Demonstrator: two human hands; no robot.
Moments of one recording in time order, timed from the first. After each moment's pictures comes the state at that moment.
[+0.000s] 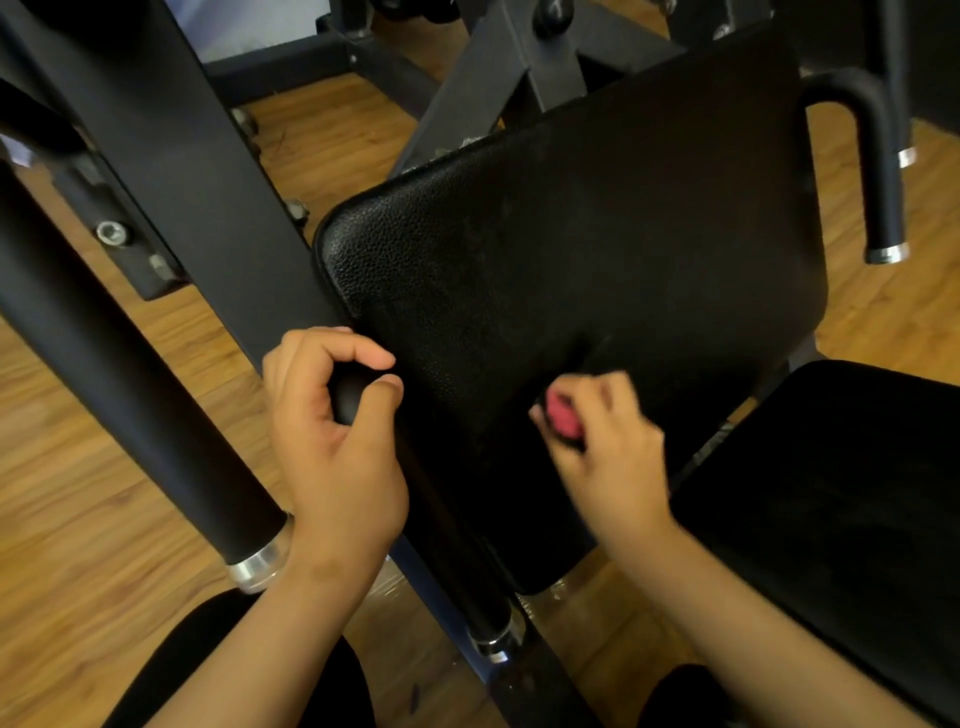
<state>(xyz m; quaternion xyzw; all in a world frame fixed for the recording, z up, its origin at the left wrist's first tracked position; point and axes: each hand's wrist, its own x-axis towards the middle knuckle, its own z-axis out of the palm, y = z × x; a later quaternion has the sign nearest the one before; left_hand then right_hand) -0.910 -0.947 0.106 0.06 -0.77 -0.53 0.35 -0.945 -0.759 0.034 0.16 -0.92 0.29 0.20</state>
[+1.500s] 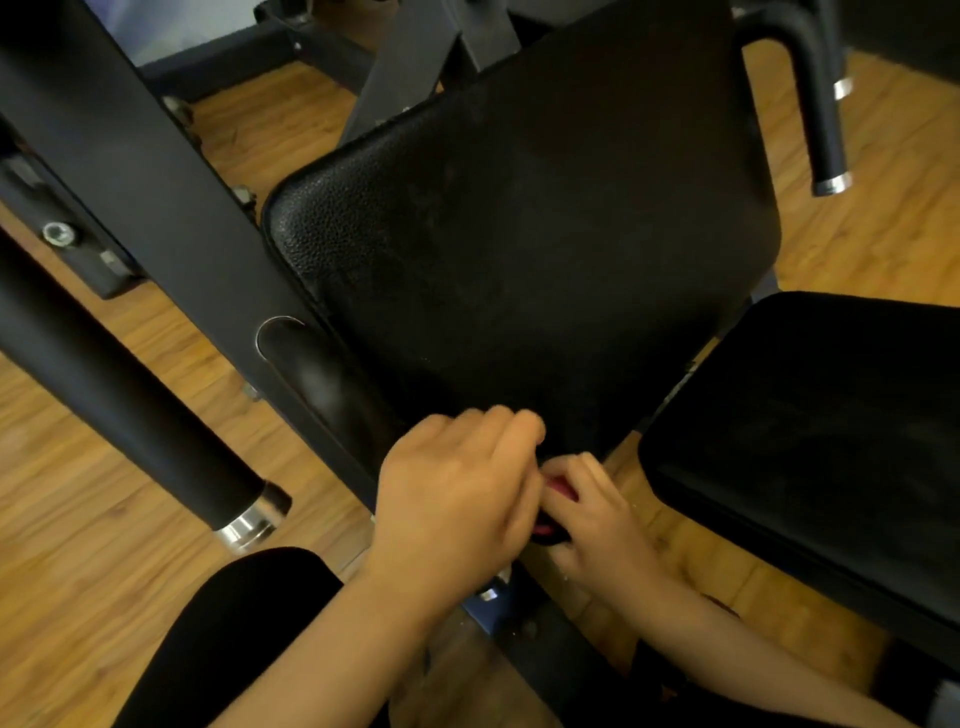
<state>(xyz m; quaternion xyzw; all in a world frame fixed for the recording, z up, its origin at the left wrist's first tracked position) -0.871 -0.896 0.101 -0.24 -0.94 -0.13 0.19 -0.862 -0.728 -0.018 0.26 -0.92 0.28 0.08</state>
